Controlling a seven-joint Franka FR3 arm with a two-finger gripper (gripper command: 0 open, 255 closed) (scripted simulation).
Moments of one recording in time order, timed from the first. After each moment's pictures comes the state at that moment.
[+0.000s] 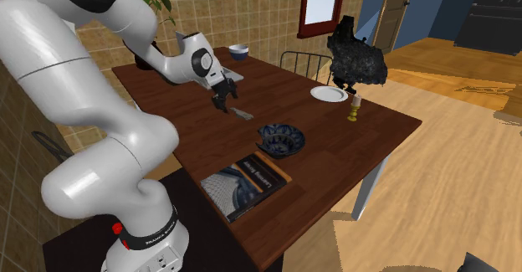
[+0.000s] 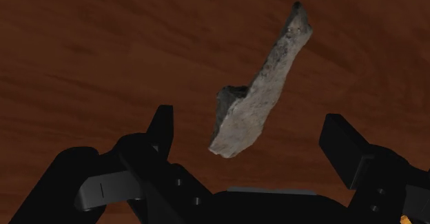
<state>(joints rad) -1.26 -0.41 1.87 -2.33 0.13 2.66 1.82</state>
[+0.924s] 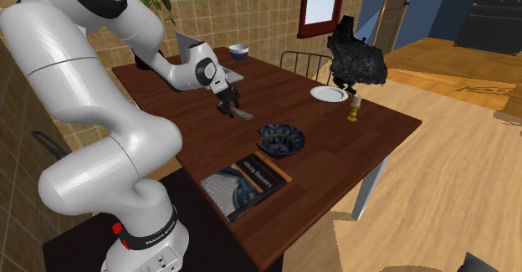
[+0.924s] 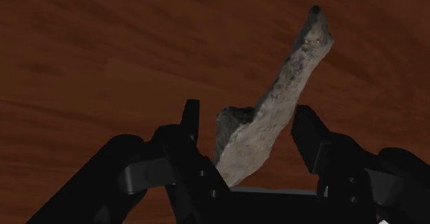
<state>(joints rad) -1.44 -0.47 2.04 -2.31 0.21 2.73 1.77</state>
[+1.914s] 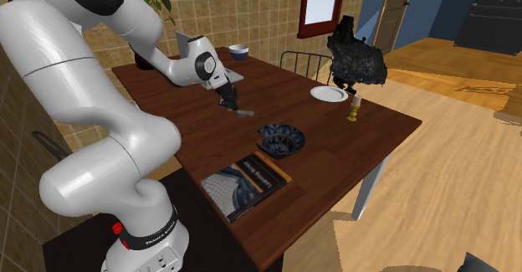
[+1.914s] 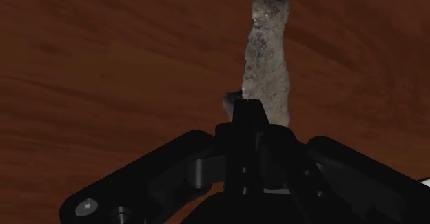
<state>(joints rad) -1.37 -0.44 1.96 -2.31 0.17 2.68 1.79</state>
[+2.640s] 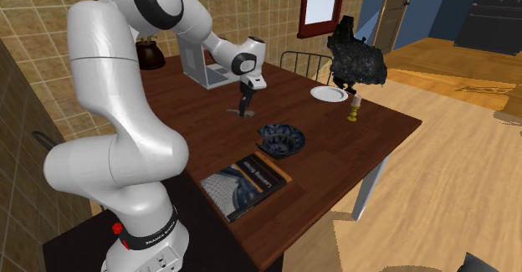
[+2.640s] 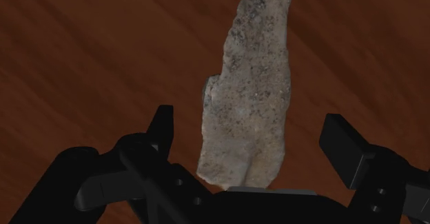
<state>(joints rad) -2.16 -0.48 2.49 -1.95 0.62 2.22 0.97</state>
